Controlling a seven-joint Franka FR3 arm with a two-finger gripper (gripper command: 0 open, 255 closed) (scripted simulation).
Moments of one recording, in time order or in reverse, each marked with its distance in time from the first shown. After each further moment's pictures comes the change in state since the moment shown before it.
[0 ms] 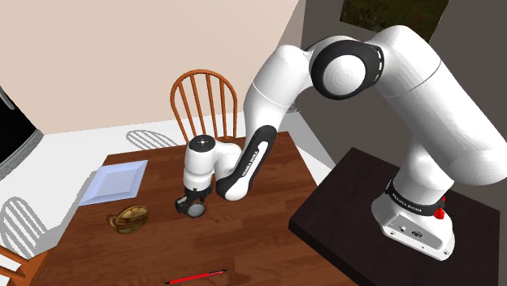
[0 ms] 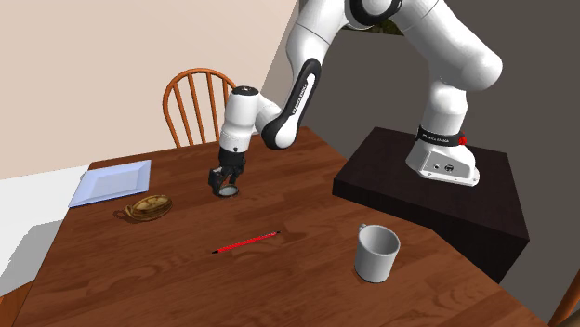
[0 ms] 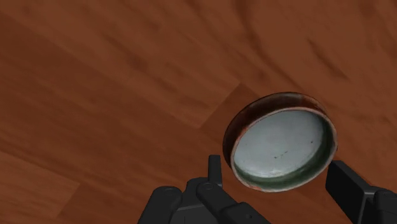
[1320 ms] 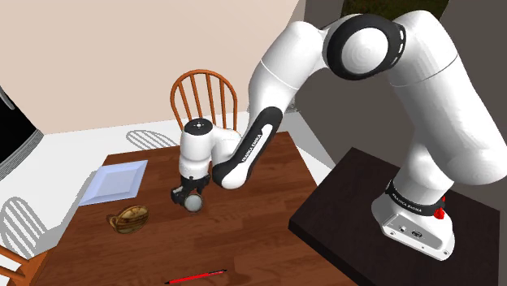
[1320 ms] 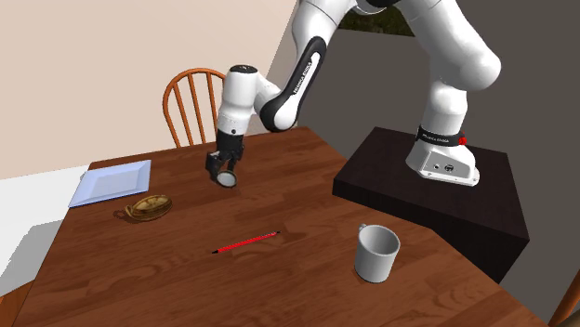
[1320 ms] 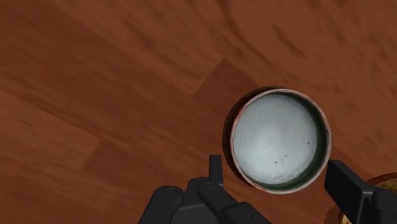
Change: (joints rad) arm -0.044 -0.126 0.056 -0.062 0.029 -0.072 -0.030
